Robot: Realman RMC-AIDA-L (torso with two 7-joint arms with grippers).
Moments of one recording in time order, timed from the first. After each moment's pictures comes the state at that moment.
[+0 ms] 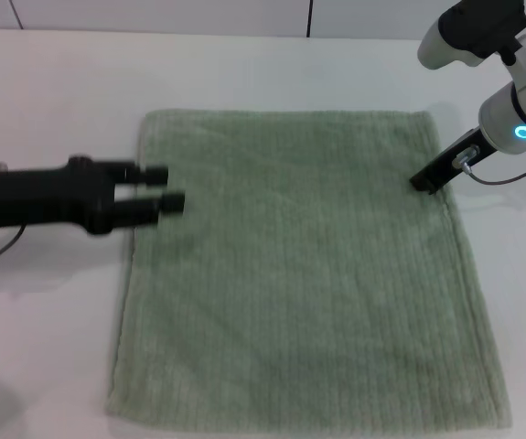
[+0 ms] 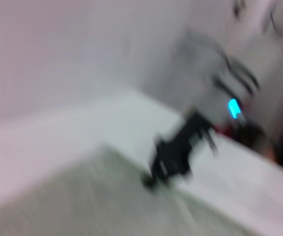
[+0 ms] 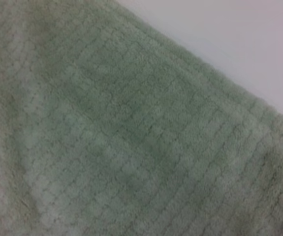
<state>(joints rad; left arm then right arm) -0.54 -2.04 0.47 0.73 2.19 1.77 -1.50 1.00 1.99 -1.27 -0.44 -2.53 -1.01 2.35</state>
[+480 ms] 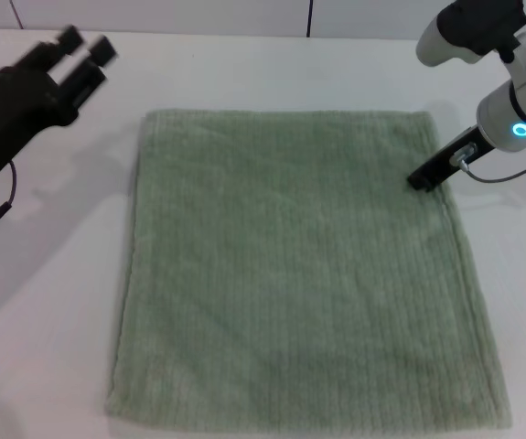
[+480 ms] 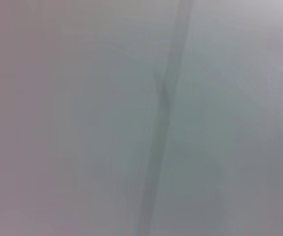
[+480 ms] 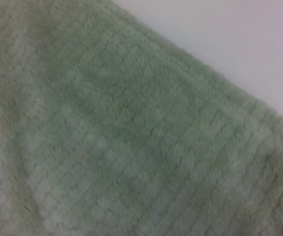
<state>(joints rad) -0.49 -2.06 0.23 0.25 1.66 1.53 -0.93 1.00 1.99 -1.26 -0.44 -2.53 -1.01 2.35</state>
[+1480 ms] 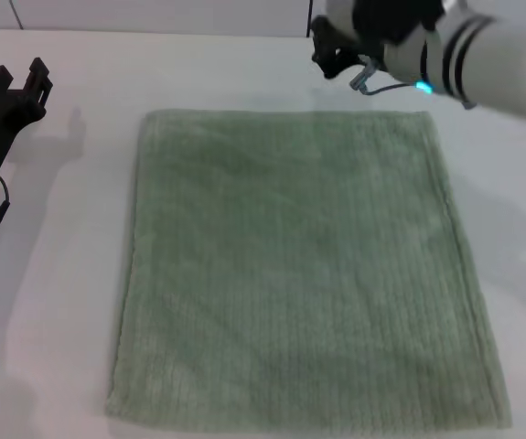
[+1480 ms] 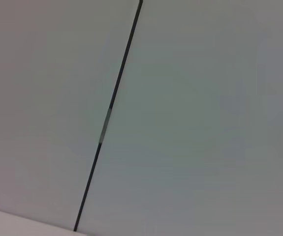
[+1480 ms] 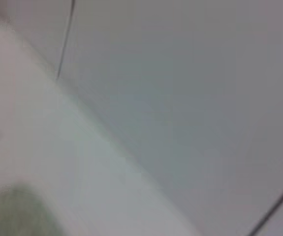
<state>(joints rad) -0.58 -2.07 -0.15 0.00 1.53 1.01 -0.52 0.65 2.09 -1.80 -1.05 -2.57 -0.33 2.54</state>
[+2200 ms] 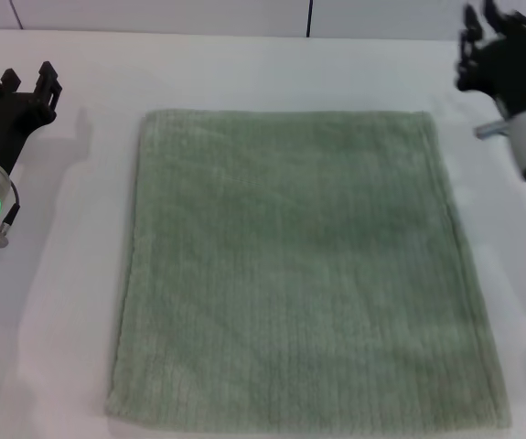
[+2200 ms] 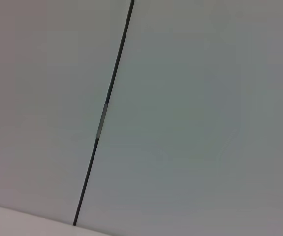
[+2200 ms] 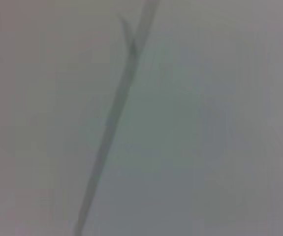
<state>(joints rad) -0.58 -2.07 -0.20 -0.06 1.53 1.01 -0.43 0.47 2.08 -2.22 -0.48 -2.28 0.97 2.79</state>
